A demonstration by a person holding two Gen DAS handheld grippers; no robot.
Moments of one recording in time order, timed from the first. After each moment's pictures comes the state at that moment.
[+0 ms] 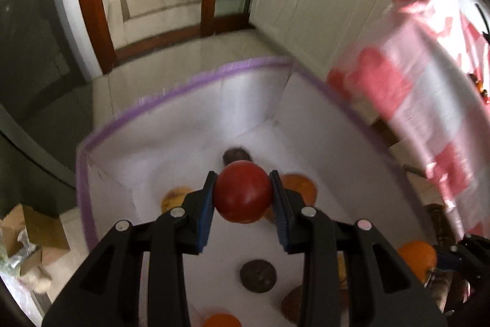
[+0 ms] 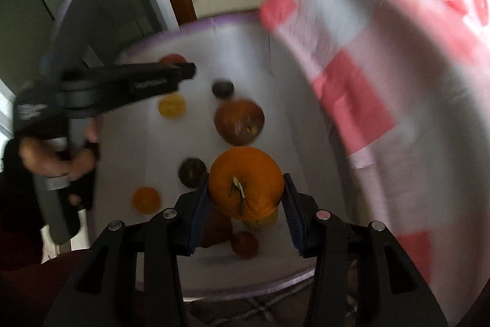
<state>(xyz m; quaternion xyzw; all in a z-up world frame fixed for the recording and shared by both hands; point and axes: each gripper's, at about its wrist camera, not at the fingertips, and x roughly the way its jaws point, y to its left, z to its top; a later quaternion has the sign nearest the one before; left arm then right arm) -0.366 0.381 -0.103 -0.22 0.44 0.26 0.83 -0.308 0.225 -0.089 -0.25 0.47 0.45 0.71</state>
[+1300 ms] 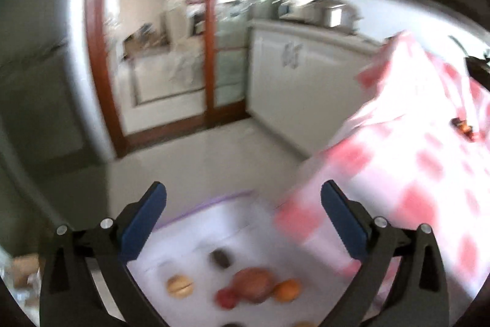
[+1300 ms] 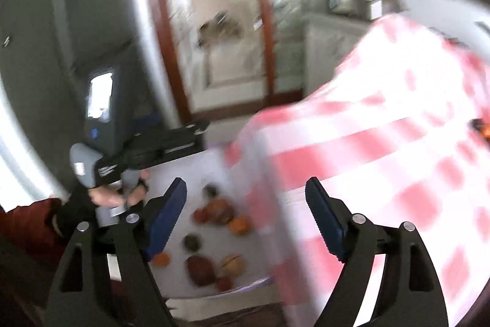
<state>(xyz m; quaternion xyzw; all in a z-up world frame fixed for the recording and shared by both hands) -0.329 0.318 0.033 -0.11 0.26 0.29 0.91 -0.284 0.093 0.090 -0.12 0.28 0.47 0.83</state>
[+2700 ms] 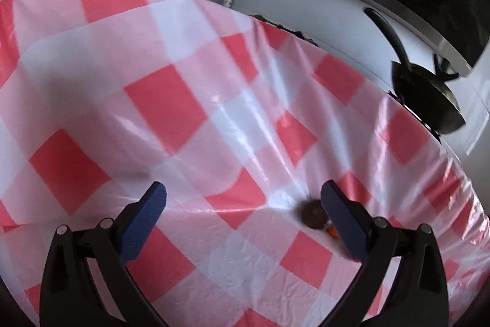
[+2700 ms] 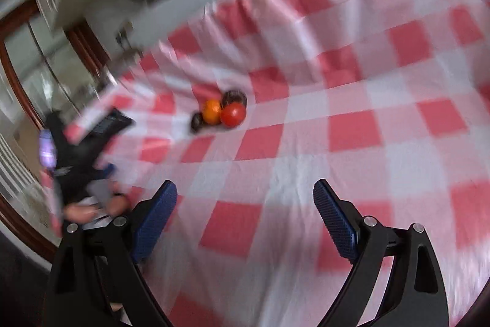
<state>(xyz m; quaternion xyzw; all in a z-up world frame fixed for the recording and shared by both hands) 0.117 0.092 0.064 -0.22 0.25 0.11 0.94 0.028 -0.184 0.039 0.20 0.33 0.08 0.92</state>
